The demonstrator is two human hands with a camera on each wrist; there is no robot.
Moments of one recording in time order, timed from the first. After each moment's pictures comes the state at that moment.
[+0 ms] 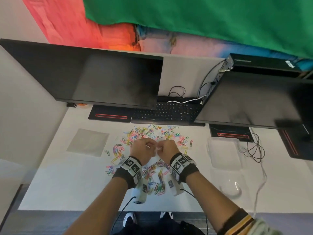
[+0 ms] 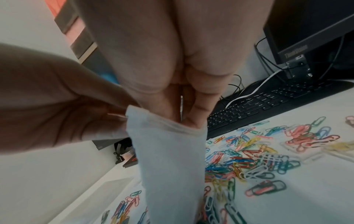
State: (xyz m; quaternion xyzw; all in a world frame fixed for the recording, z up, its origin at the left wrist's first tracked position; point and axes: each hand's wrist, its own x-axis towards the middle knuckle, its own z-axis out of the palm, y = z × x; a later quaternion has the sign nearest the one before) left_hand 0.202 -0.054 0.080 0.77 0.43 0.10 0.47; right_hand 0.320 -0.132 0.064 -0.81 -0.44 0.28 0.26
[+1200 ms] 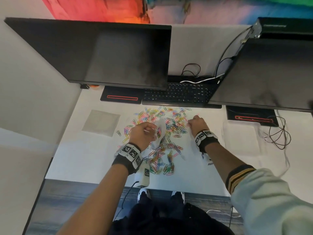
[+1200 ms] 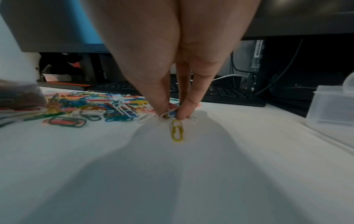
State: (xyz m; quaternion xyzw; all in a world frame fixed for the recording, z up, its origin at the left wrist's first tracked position) left_hand 0.179 -0.059 0.086 0.64 0.49 0.14 0.57; right_hand 0.428 -0.144 -0.028 -0.86 -0.49 0.13 0.01
